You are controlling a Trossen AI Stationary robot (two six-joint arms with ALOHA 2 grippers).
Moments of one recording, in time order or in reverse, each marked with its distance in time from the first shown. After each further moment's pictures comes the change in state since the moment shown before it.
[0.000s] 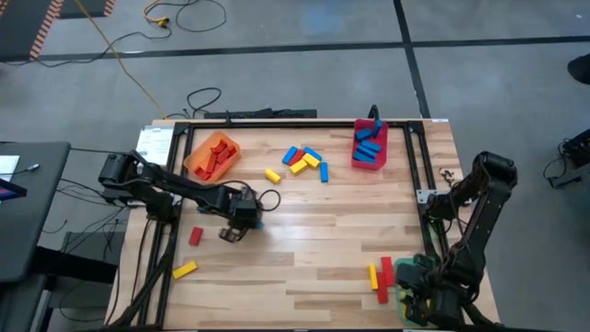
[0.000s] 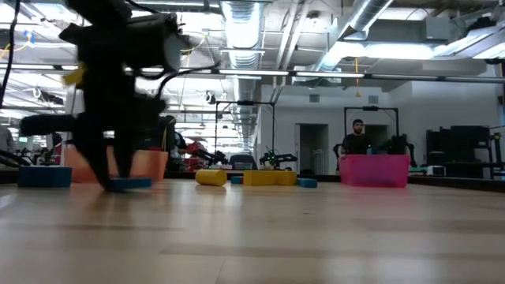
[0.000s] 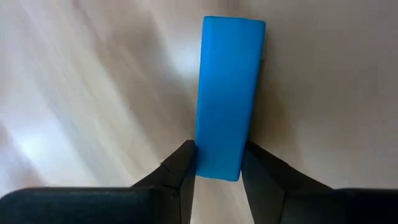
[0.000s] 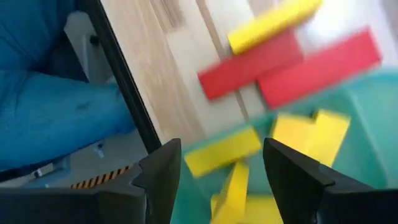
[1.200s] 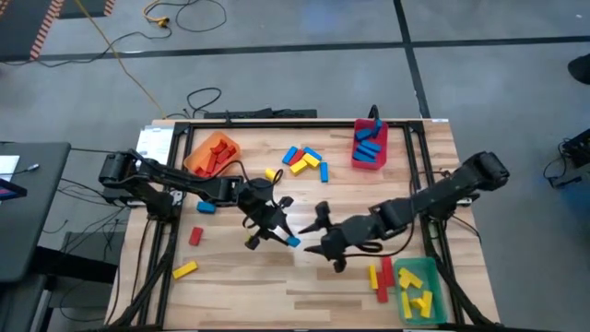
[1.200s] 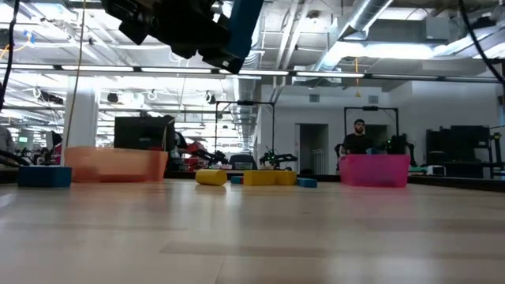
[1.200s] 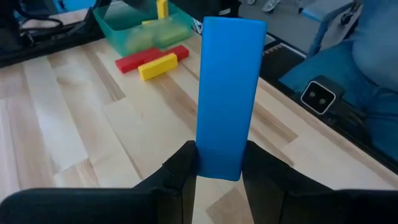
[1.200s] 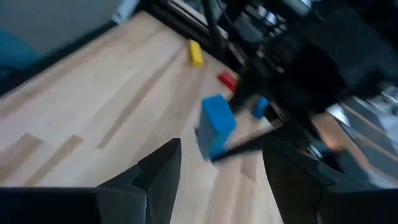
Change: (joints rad) left arm 0.054 -0.004 0.132 0.746 0.666 -0.021; right arm -0.722 0.044 0.001 0.843 0.133 -1.928
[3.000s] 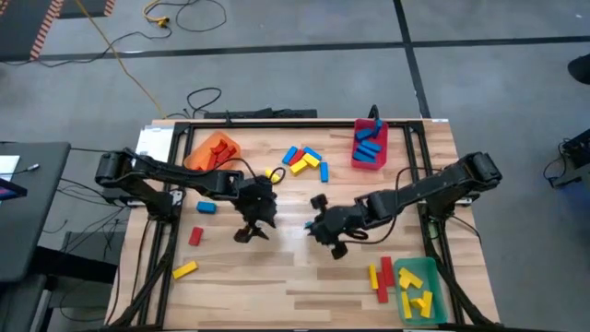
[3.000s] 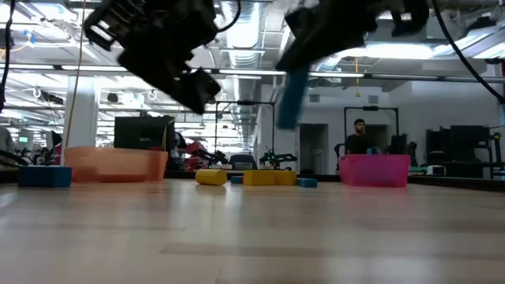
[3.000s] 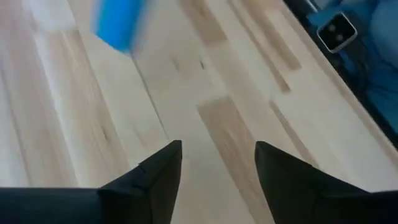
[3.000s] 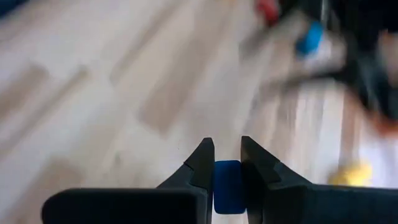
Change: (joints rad) left arm 0.066 -0.030 0.000 -0.385 -0.035 -0.066; right arm -0.123 0.081 0.030 -0.209 -0.178 0.054
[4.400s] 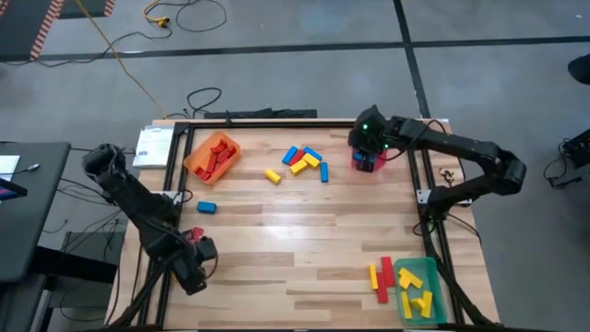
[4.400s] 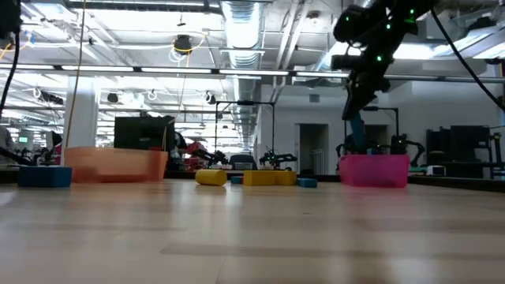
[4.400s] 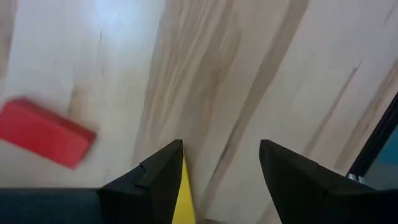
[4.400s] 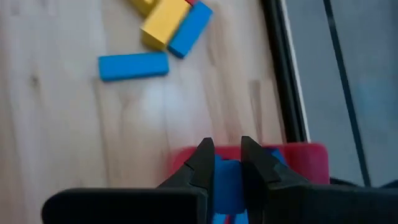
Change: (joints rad) left arm -0.854 -0.202 -0.055 -0.615 -0.472 -1.477; right arm -0.823 -0.268 -0.059 -0.484 -0.014 -0.138
